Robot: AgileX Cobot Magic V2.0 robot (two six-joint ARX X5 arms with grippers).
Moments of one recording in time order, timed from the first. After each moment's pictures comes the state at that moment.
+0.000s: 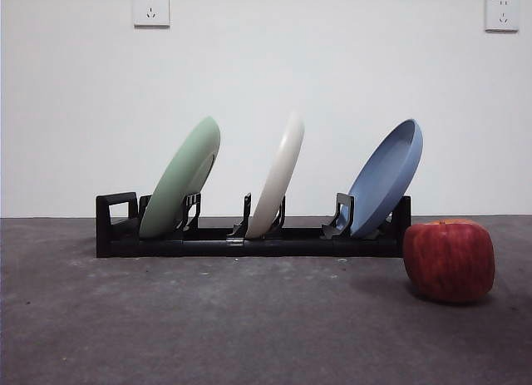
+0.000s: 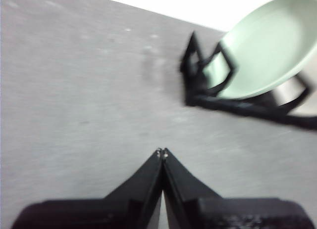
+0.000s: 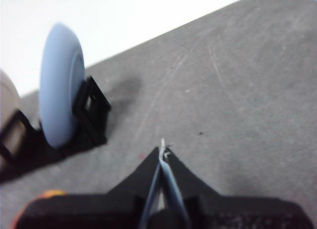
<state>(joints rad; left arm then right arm) 0.01 0.18 0.04 -0.11 0.10 -0.29 -0.10 0.01 0.04 -0.18 -0.06 0.37</state>
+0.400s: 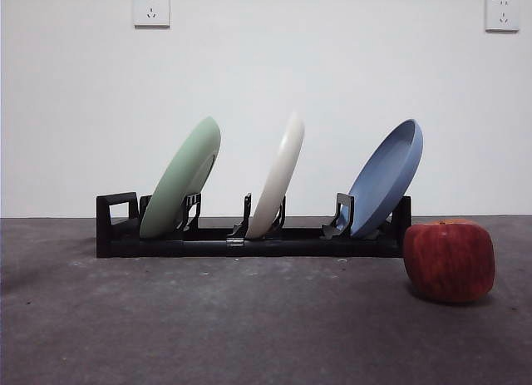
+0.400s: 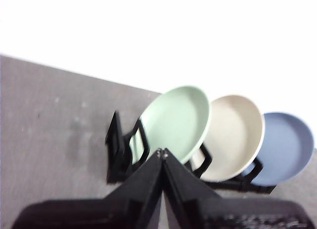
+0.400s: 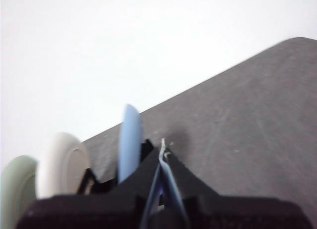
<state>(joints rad) 0.01 0.31 0.37 -0.12 0.27 -0.36 -0.09 0.24 0.39 -0.18 -0.14 0.43</state>
